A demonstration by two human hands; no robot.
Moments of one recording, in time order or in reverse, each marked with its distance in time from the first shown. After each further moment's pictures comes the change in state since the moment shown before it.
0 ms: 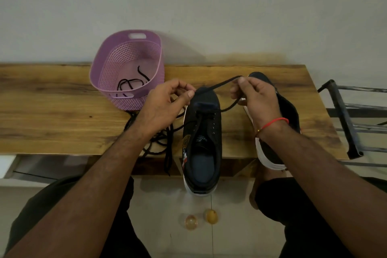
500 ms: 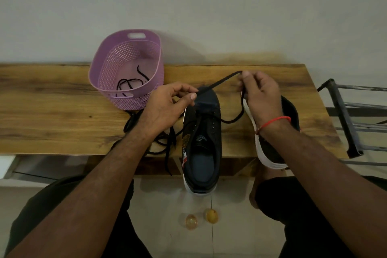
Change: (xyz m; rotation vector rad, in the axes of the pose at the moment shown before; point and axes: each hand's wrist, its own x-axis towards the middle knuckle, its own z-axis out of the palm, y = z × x) left_hand 0.000 0.001 0.007 0.009 0.000 -0.013; right_hand 0.003 -0.001 -0.002 -0.024 0.081 -0.121
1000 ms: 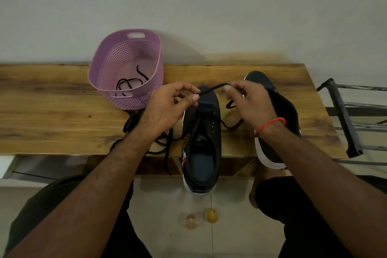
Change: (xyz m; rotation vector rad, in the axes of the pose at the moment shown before) left_hand 0.000 0.000 0.003 -0.043 -0.024 0.001; right_hand -0.005 0.003 0.002 -0.385 -0.208 -0.114
